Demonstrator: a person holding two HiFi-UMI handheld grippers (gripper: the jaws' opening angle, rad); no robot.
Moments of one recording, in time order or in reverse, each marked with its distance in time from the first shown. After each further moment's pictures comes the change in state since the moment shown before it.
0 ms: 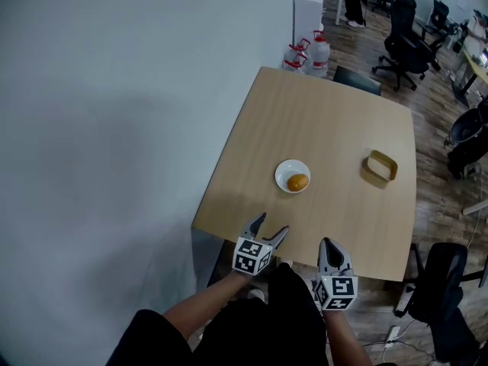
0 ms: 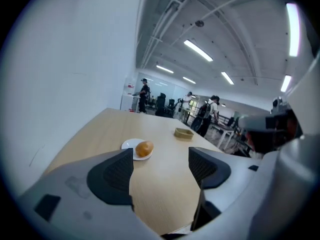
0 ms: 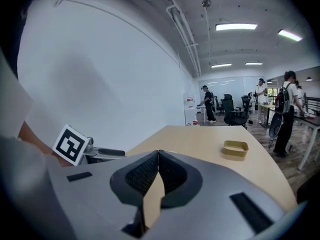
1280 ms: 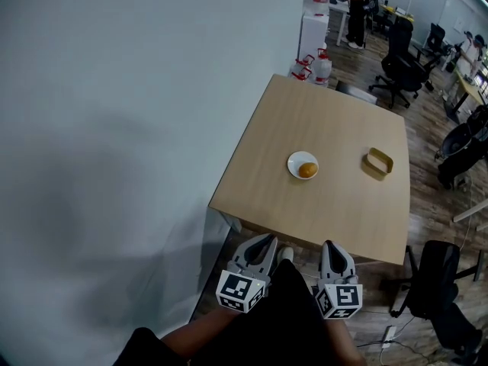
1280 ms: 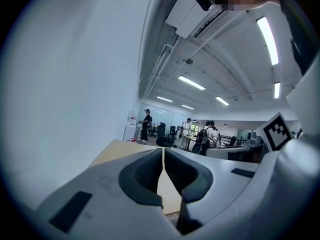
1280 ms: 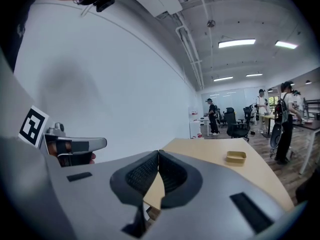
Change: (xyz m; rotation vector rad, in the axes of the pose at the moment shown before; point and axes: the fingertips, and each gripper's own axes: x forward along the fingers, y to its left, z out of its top) left arm -0.244 -0.083 0.059 0.034 -0.344 0.045; right arm -0.124 0.113 0.026 -0.046 -0.149 0.020
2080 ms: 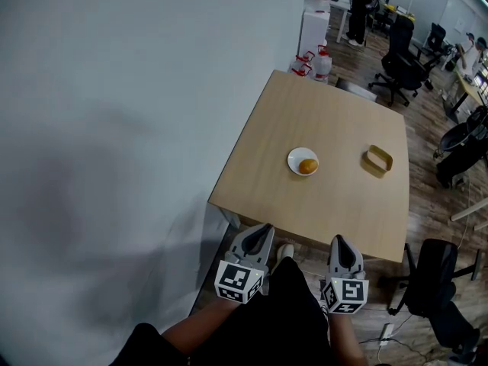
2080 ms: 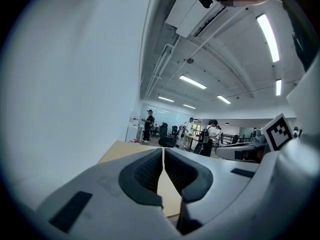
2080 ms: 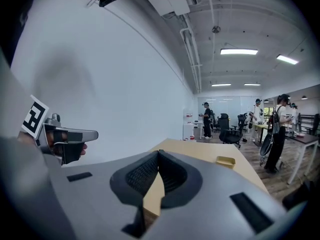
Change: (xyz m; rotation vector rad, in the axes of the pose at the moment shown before) left arm 0.005 0.019 0.004 0.021 -0.002 0.022; right arm -0.003 -0.025 0.002 -0.076 0.012 -0.089
